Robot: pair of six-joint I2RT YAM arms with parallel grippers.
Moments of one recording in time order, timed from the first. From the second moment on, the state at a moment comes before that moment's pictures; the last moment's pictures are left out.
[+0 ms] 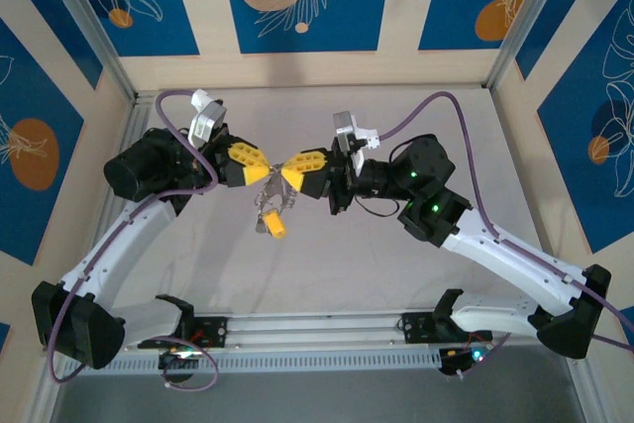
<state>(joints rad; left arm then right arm) -0.37 1.19 1.09 1.27 1.46 -1.38 0.91 1.11 1.13 0.31 -0.64 0.42</state>
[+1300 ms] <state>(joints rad) -0.37 1.19 1.09 1.26 1.46 -1.38 0.92 1.08 1.13 0.28 -0.58 0.37</state>
